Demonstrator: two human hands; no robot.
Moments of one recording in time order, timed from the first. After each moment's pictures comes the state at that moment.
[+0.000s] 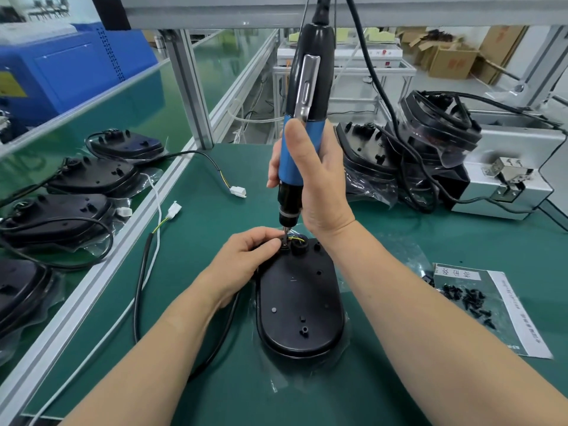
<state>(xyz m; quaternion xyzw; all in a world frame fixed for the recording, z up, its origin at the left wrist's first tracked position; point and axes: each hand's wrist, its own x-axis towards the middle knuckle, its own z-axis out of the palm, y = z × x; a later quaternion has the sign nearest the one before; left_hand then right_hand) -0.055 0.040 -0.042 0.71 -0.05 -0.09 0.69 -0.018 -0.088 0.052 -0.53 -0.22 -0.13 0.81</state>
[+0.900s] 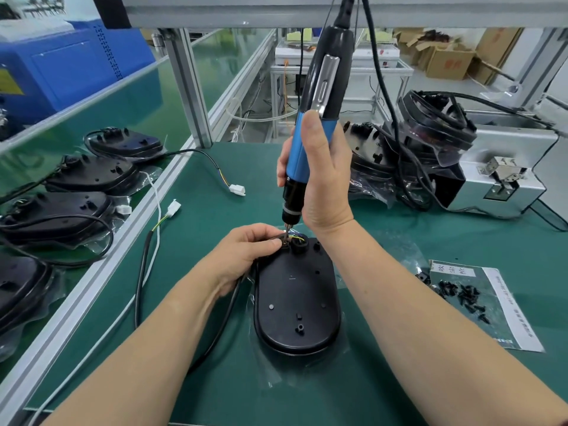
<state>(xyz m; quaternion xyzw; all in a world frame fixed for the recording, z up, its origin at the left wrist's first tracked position) -0.048 0.040 -0.038 0.65 -0.01 -0.17 0.74 -0.020 -0.090 0.054 -0.52 -0.19 -0.16 0.82</state>
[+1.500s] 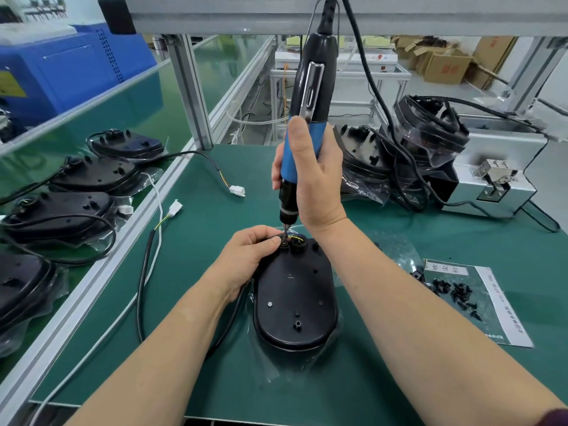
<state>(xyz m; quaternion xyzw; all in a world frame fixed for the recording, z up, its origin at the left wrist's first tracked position) -0.058 0.030 -0.040 0.66 0.01 -0.12 0.75 -0.021 -0.088 0.051 -0.55 -0.19 -0.16 0.79</state>
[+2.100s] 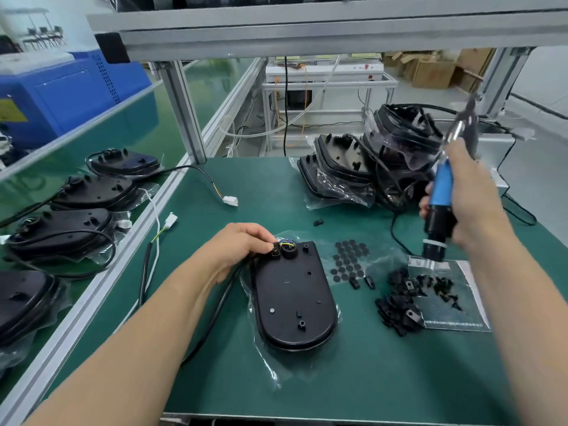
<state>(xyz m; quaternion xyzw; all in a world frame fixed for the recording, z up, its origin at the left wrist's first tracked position) -0.040 0.035 -0.007 0.78 0.03 -0.17 0.61 -0.044 -0.298 0.052 -0.65 0.12 -0.15 0.74</state>
